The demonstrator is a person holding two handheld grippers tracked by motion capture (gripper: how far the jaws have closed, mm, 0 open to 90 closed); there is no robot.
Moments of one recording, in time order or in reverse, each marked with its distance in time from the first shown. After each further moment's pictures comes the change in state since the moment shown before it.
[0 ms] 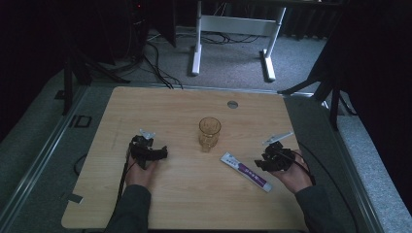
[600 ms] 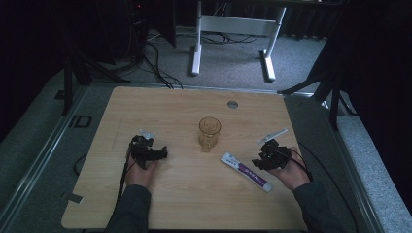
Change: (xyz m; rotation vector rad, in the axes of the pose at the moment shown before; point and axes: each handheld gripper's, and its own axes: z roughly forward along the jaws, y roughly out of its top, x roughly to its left) left arm 0.000 0.000 0.000 0.000 0.000 0.000; right arm 0.003 0.011 0.004 0.041 0.017 -0.026
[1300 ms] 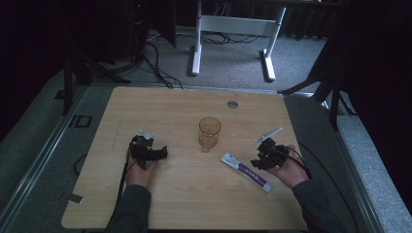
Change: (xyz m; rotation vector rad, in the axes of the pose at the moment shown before) left arm 0.000 0.000 0.000 0.000 0.000 0.001; right arm 0.003 0.008 0.002 0.052 0.010 -0.033
